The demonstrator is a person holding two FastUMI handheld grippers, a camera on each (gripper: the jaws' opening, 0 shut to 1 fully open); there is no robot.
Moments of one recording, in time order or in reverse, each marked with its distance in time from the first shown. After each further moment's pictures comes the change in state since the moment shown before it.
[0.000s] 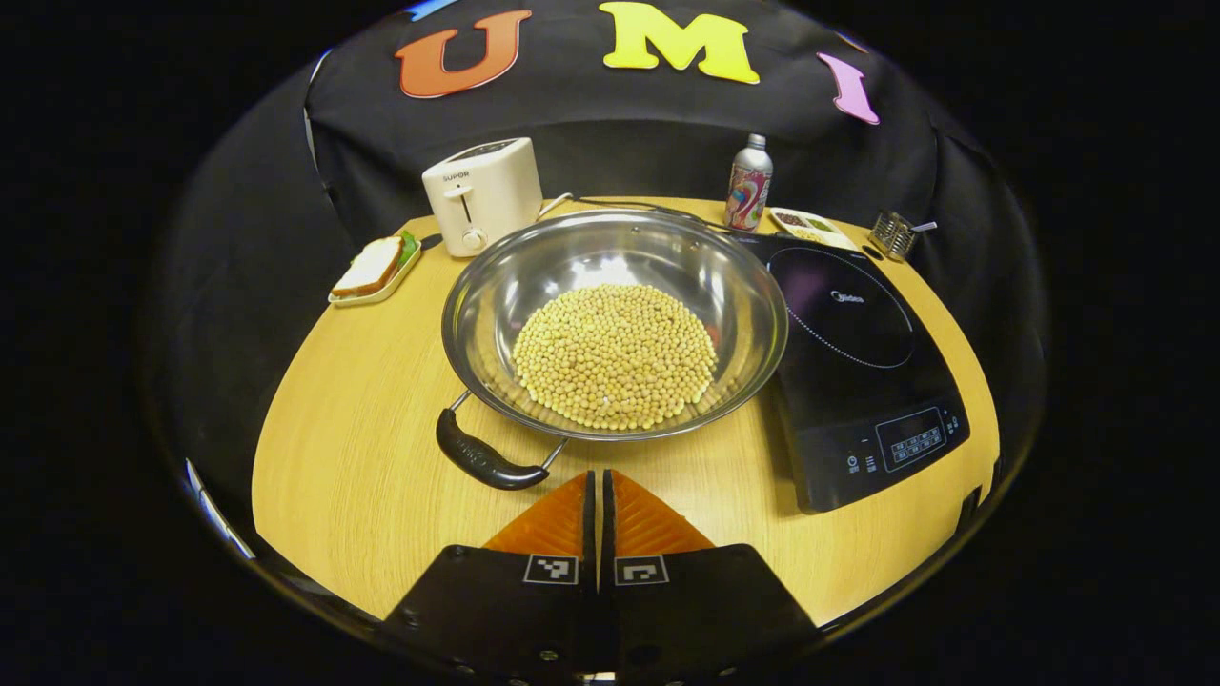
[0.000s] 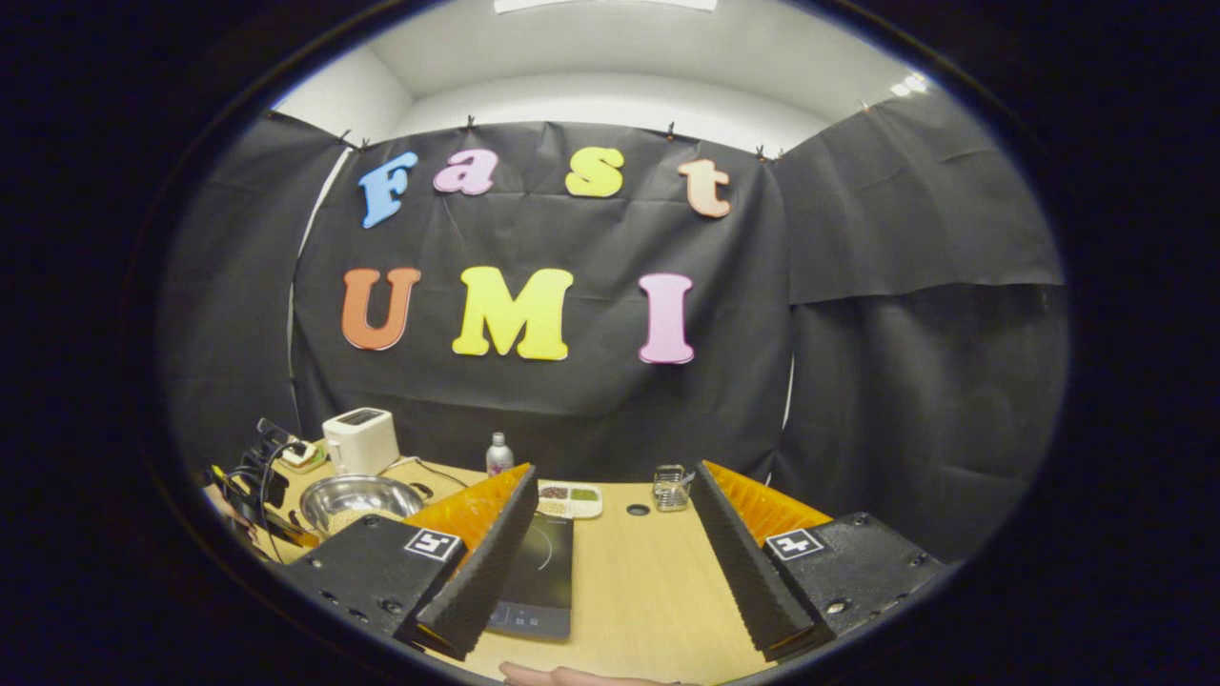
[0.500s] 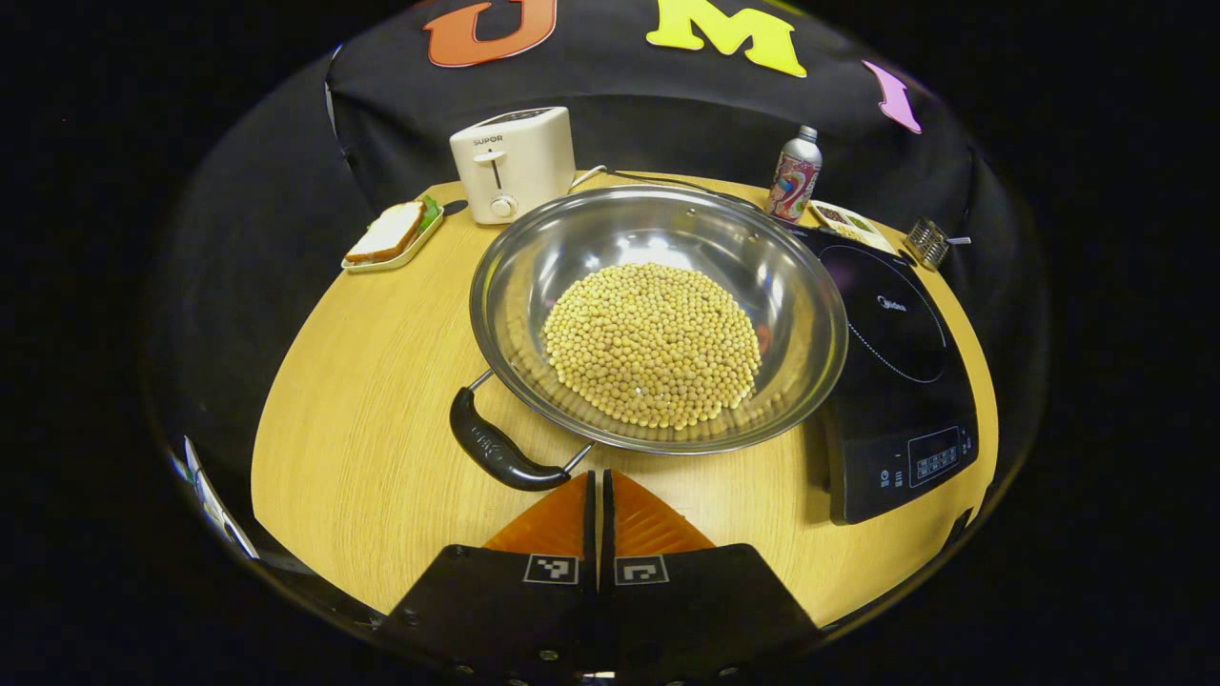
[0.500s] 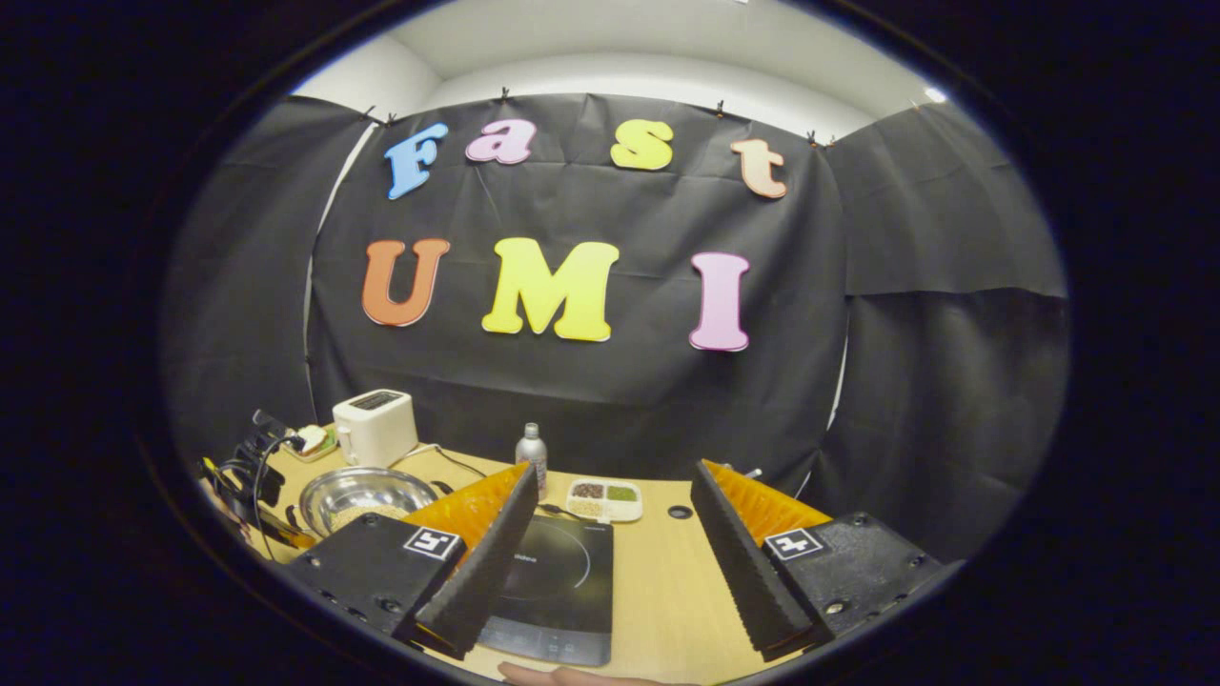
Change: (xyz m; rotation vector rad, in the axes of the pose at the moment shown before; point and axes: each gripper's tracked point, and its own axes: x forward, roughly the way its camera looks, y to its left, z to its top) left arm 0.011 0.025 0.003 -0.075 0.066 0.031; right arm 0.074 0.068 -0.006 -0.019 0.038 0.091
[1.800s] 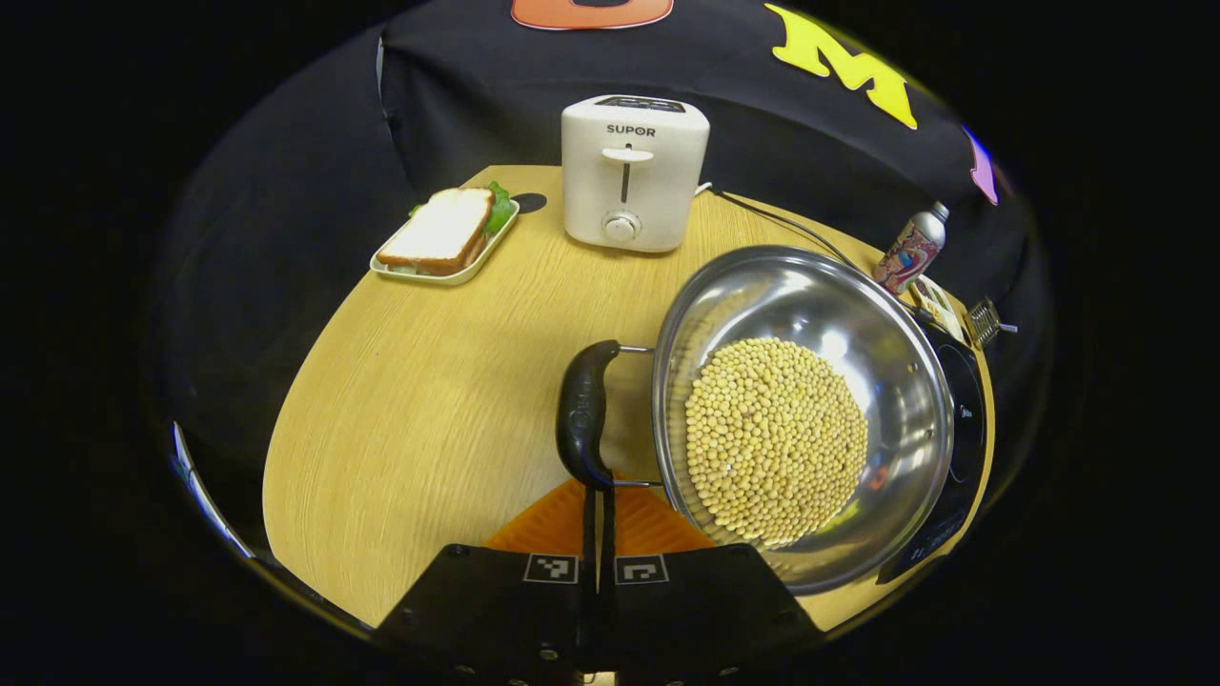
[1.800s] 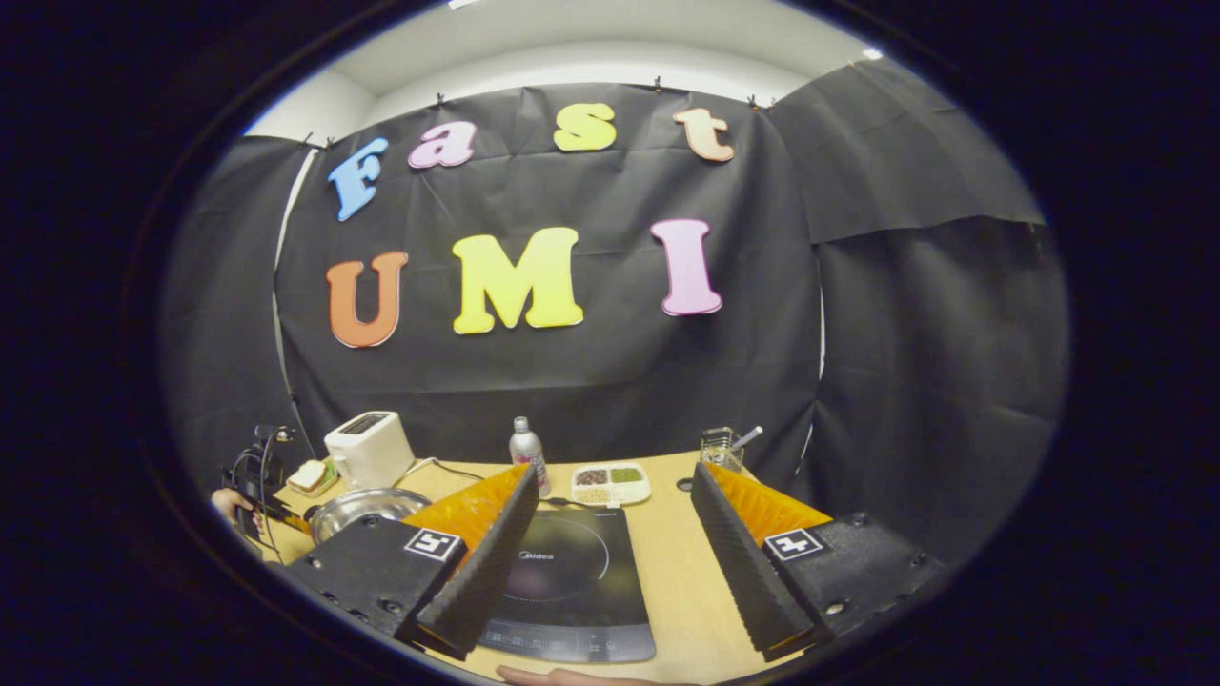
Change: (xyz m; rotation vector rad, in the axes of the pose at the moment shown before) left arm 0.070 0.117 0.081 -0.142 0.026 0.014; right arm 0.005 -0.014 -0.035 0.166 0.070 -0.092
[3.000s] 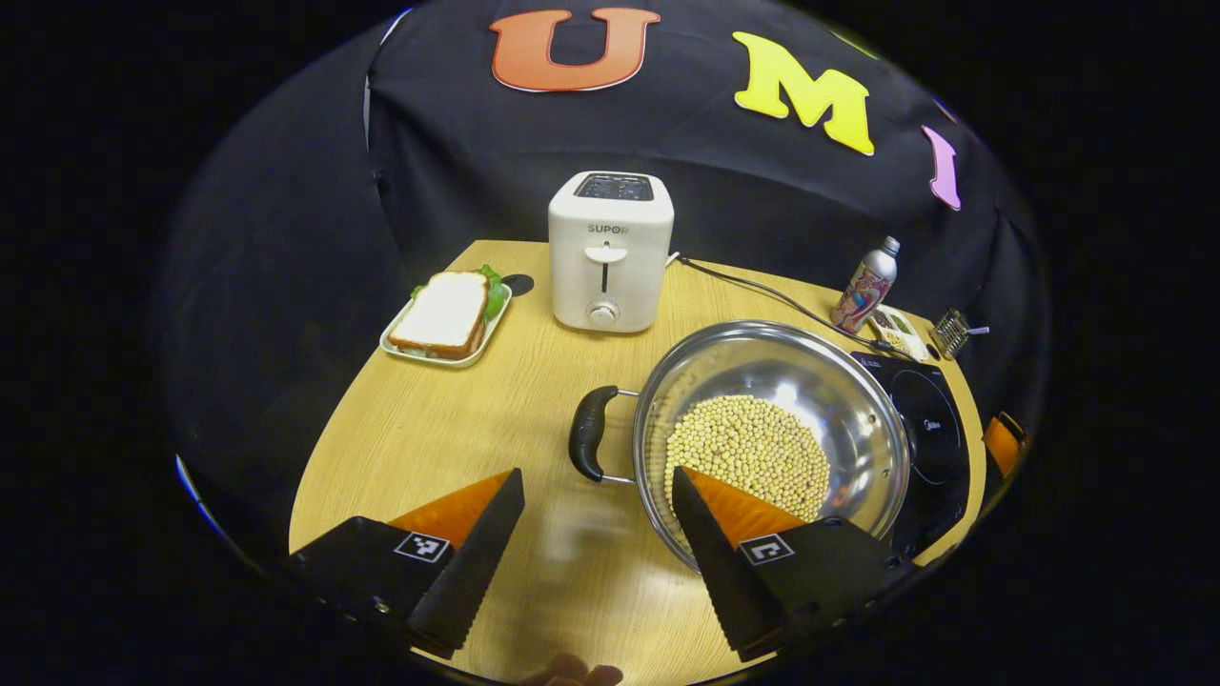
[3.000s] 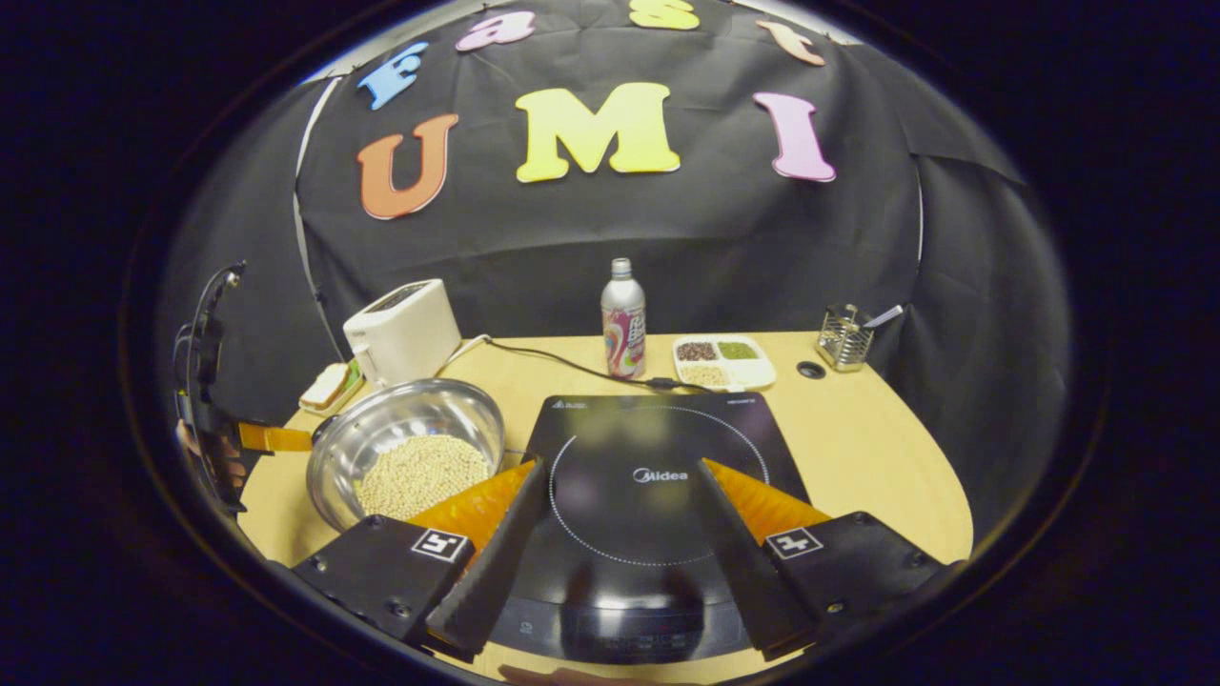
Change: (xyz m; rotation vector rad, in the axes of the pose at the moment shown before) left arm -0.041 -0.001 0.040 0.059 -0.196 -0.076; right arm 0.091 0.148 -0.162 -0.073 0.394 0.135
